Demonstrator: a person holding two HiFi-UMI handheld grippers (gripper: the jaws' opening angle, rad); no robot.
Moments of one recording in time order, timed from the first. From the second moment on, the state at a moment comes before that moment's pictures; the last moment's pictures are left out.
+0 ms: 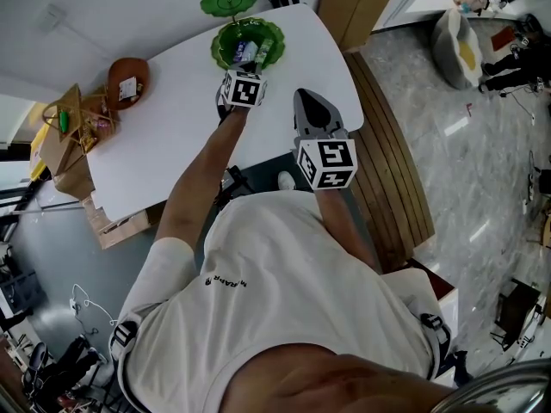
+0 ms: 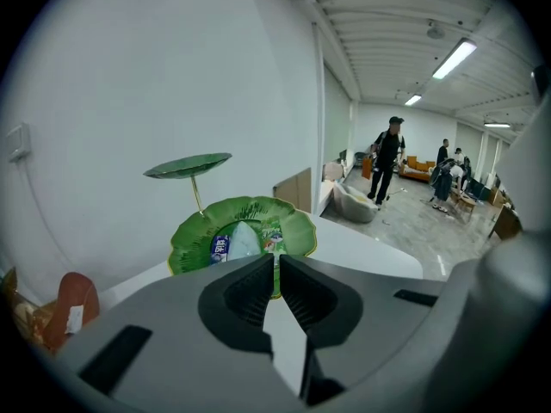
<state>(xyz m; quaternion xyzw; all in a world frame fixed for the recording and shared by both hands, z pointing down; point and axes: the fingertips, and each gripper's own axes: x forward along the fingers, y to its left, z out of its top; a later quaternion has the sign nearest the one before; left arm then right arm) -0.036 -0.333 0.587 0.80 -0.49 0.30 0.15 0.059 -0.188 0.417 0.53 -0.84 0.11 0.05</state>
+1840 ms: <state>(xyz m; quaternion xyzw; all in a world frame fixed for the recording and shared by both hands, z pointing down) -0.055 -0.238 0.459 0.82 -0.55 0.14 0.10 0.019 -0.166 0.410 0.50 -0.86 0.10 0.04</state>
